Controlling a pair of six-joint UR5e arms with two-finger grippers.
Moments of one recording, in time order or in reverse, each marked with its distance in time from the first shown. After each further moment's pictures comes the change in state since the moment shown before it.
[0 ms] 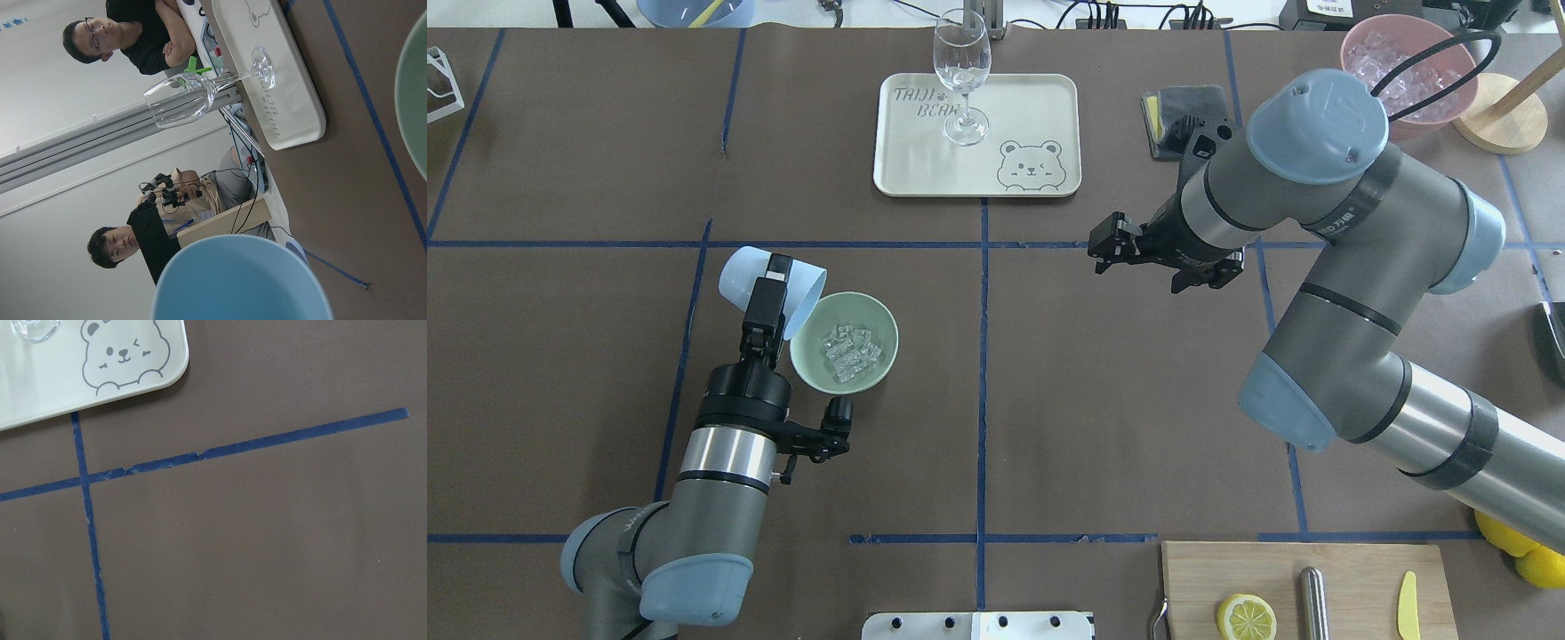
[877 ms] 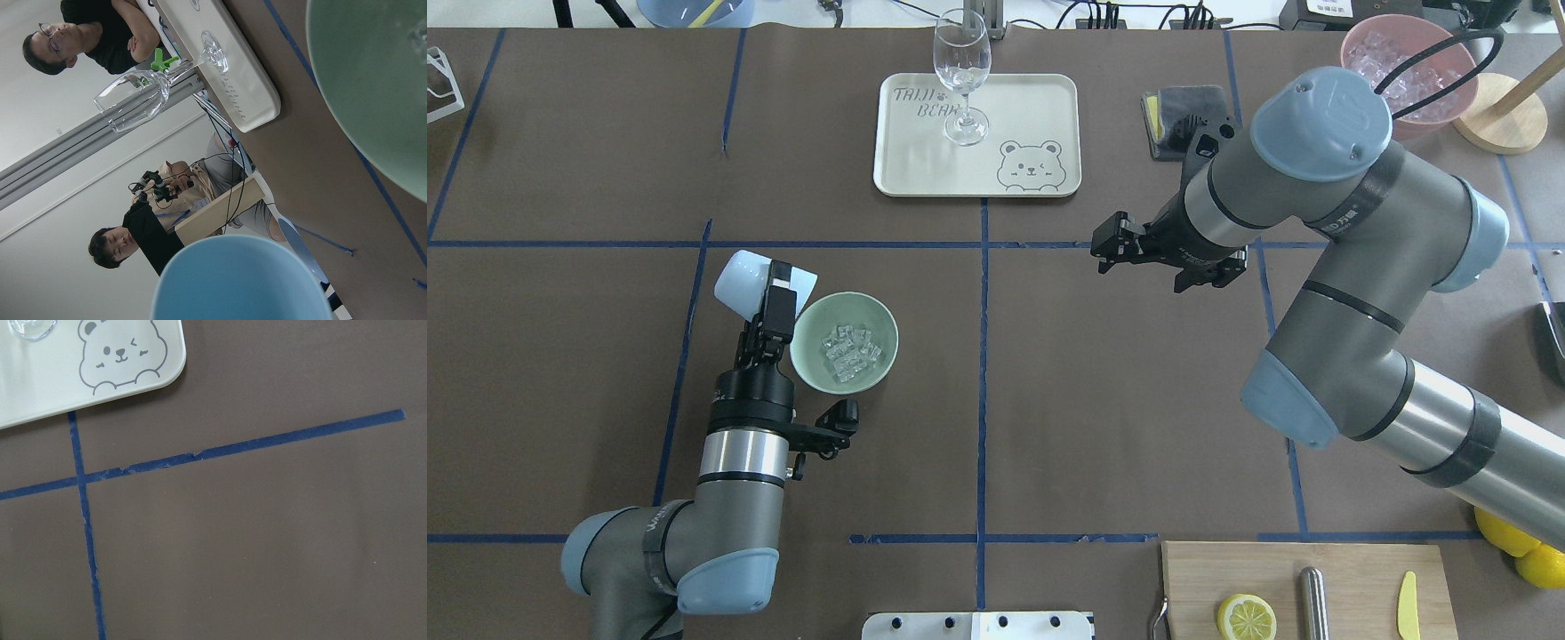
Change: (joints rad) left arm 0.000 -0.009 0.038 0.230 0.091 0.007; right arm 0.006 -0.004 -0.002 0.000 0.009 -0.010
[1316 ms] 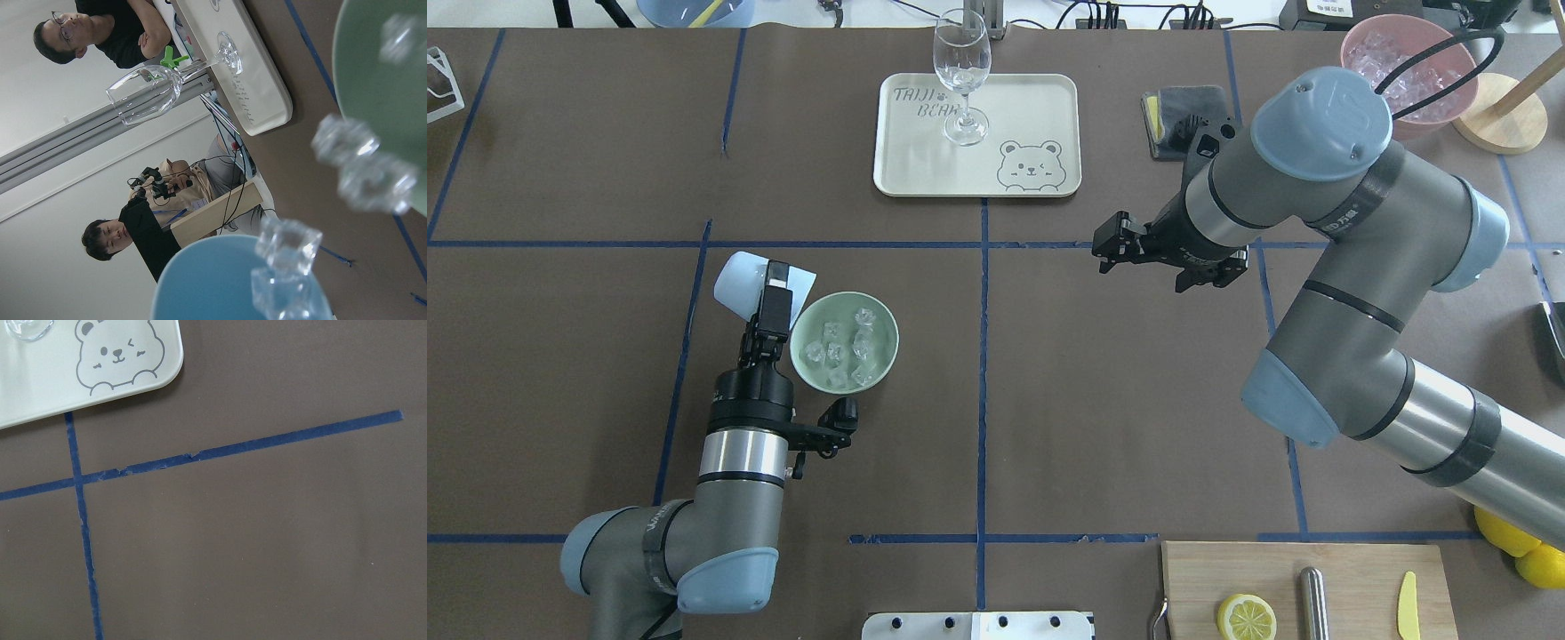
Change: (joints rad) left arm -0.001 0.001 0.010 0.008 0.000 -0.052; right arm 0.001 -0.001 -0.003 0.000 0.000 -0.002
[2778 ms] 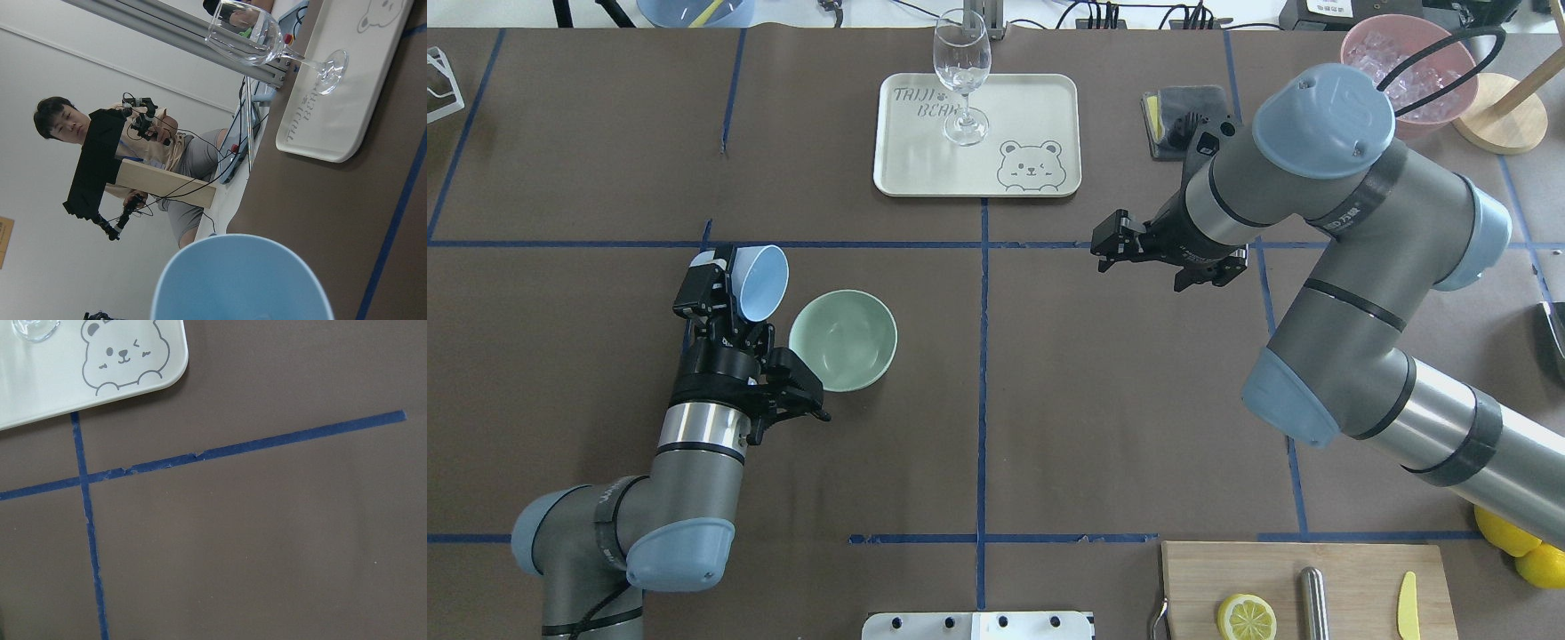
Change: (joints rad) left arm -0.045 0.068 -0.065 -0.001 -0.124 -0.644; right arm 0.002 0.002 0.004 0.000 0.004 0.000
